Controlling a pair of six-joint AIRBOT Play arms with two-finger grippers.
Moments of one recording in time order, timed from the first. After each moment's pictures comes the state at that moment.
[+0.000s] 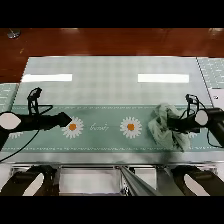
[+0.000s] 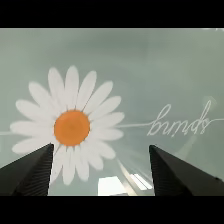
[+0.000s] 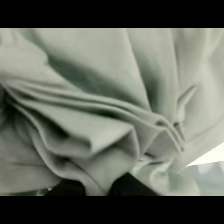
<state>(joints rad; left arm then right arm) -0.03 -0.78 0.54 1.10 -0.99 -1.49 0.06 -0.97 0.60 -1.57 1.04 1.89</state>
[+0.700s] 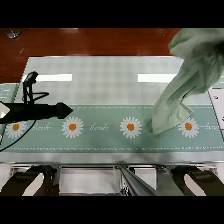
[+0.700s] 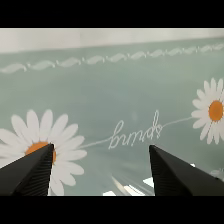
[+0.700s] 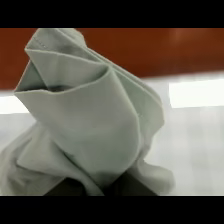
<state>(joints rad) -0.01 -0.79 0.65 0.98 -1.07 -1.32 0.06 -0.80 1.47 -1.47 1.14 1.72</state>
